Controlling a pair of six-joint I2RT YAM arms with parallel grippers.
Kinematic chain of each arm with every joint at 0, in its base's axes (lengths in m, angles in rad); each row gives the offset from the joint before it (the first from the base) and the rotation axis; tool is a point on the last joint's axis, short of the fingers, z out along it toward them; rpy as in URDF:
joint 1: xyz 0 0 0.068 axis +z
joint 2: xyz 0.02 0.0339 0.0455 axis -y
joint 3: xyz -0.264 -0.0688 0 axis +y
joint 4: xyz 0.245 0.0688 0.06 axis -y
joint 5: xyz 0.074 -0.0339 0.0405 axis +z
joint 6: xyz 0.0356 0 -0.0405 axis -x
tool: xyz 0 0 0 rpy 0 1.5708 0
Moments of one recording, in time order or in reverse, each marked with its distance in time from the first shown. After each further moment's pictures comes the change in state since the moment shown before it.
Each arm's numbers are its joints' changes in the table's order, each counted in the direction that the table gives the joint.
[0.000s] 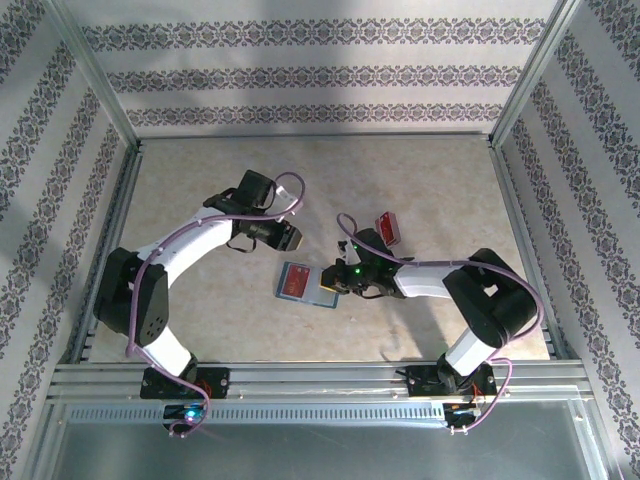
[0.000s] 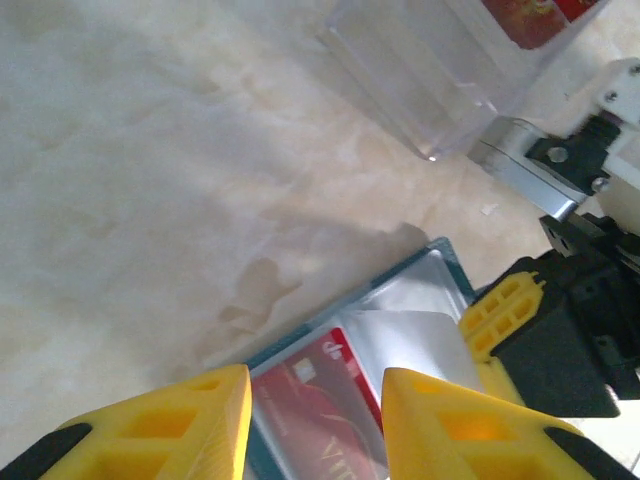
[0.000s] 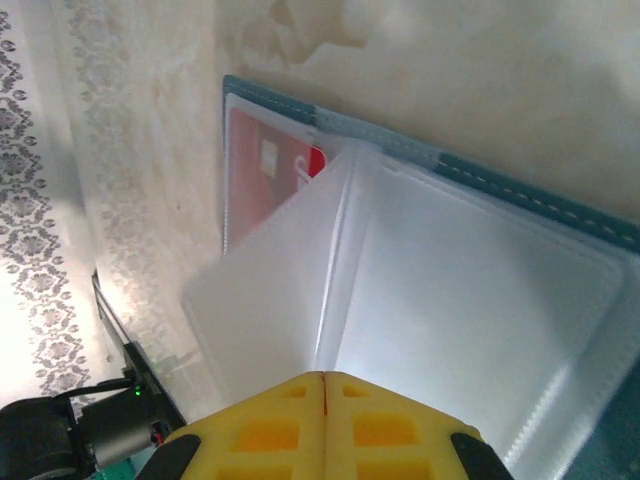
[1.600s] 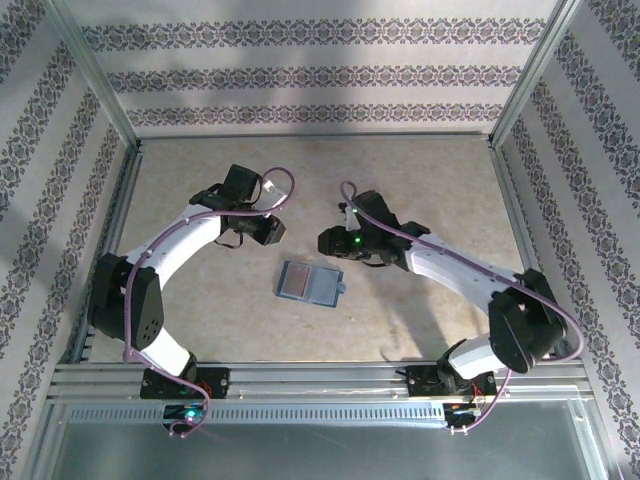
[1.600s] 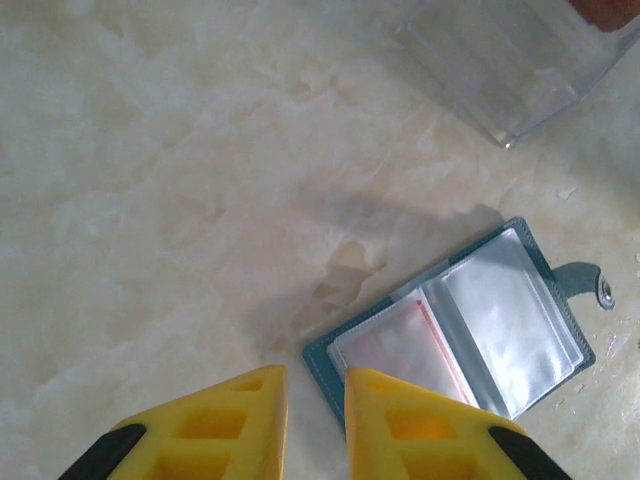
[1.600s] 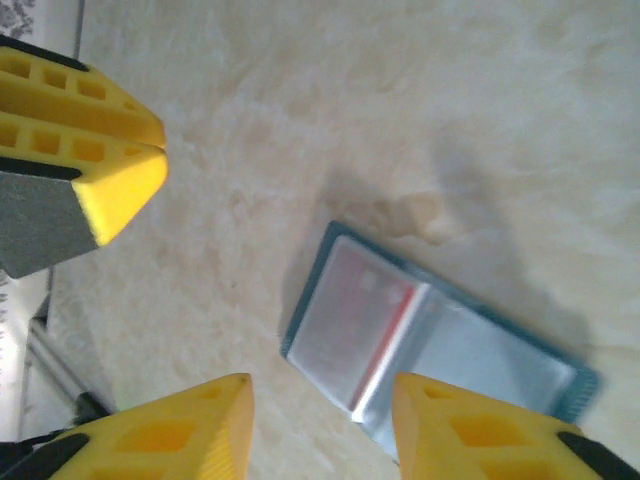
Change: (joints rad) left arm 0.059 0.034 -0.018 -0.045 0.061 -0.123; right arm -0.024 0.202 -0.355 -0.573 -0.255 0.278
